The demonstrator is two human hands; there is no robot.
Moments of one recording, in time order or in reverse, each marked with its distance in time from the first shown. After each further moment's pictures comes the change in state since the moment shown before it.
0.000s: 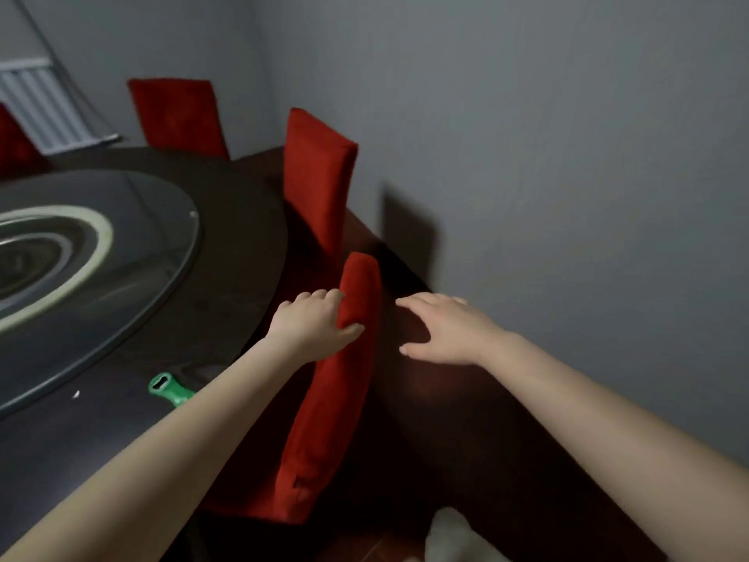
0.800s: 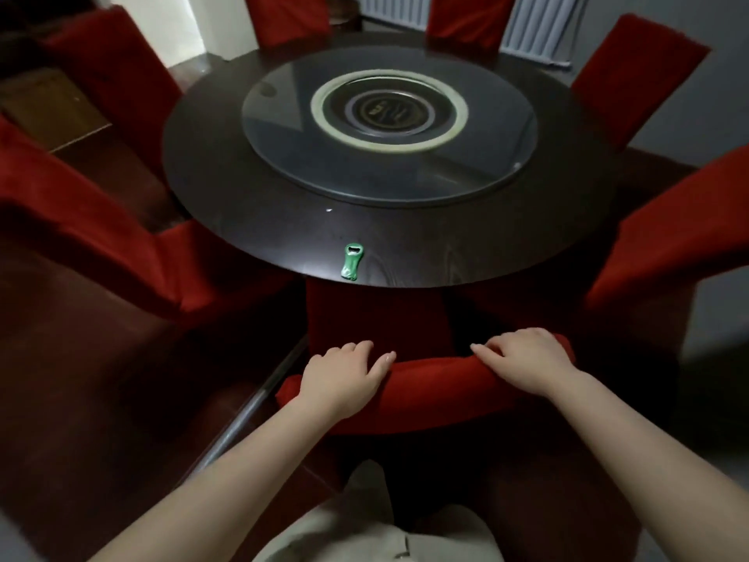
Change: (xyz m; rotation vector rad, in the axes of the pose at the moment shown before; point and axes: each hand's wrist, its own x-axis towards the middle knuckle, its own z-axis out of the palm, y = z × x) left_hand -0.038 0.033 0.119 -0.409 0.046 -1.184; right_hand 0.260 0.010 0.057 -0.360 -0.343 -0.844
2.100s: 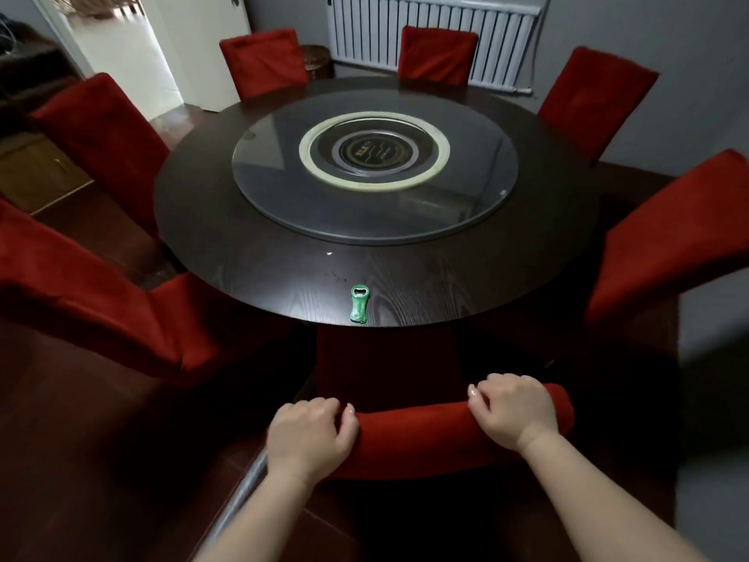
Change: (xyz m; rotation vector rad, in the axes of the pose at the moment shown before) left_hand -0.008 -0.082 -0.014 0.156 0.512 0.110; right_hand 0.002 -0.077 0.028 0.029 0.644 0.043
